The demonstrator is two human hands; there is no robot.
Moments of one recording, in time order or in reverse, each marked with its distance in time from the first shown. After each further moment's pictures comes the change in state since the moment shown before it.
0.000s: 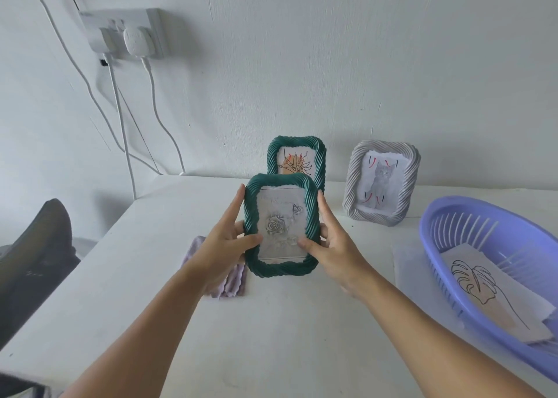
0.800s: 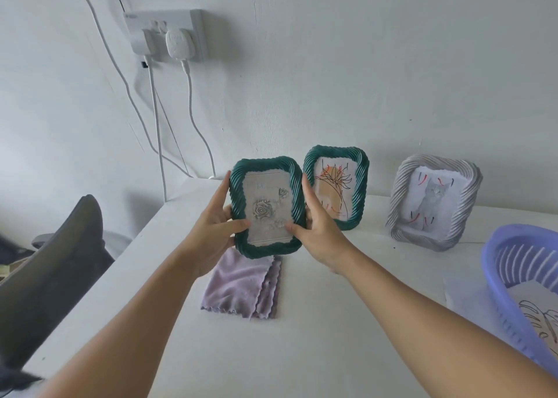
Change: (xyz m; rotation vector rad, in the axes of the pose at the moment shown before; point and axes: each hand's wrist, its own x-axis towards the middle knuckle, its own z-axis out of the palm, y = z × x) left_hand 0.031 0.014 -0.089 -0.086 0.068 0.098; right_hand 0.097 -0.017 0.066 -0.068 -0.130 -0.050
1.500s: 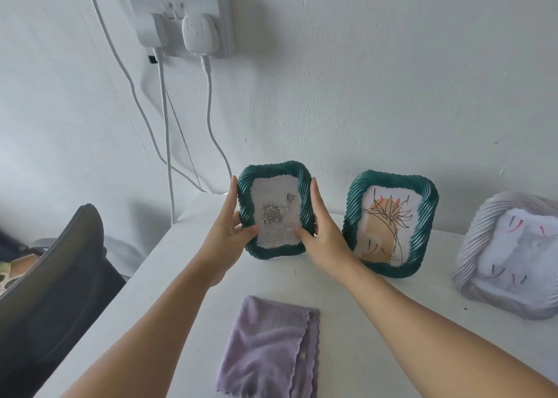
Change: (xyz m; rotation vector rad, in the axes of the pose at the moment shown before) left_hand 0.088 -0.026 -0.070 0.242 0.148 0.031; right_hand 0.117 0.045 0.031 -0.163 0.037 0.022
